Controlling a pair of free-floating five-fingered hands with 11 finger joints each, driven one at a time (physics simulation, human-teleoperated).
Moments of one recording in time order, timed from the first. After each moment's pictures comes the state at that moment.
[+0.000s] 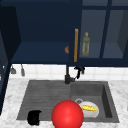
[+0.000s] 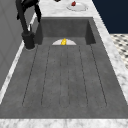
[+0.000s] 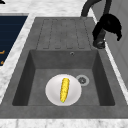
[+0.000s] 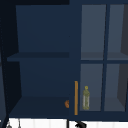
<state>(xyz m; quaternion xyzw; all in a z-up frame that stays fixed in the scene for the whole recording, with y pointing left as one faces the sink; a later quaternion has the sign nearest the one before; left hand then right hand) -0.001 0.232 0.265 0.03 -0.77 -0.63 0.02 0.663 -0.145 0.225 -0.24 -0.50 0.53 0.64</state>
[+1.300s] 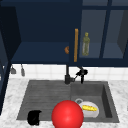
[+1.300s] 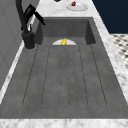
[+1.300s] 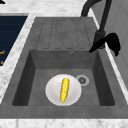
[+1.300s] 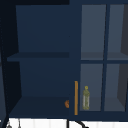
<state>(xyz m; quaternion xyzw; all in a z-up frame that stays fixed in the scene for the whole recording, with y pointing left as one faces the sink) -0.001 0.232 0.265 0.03 -0.77 -0.63 0.02 0.703 -0.187 0.162 -0.09 -0.41 0.61 0.67</state>
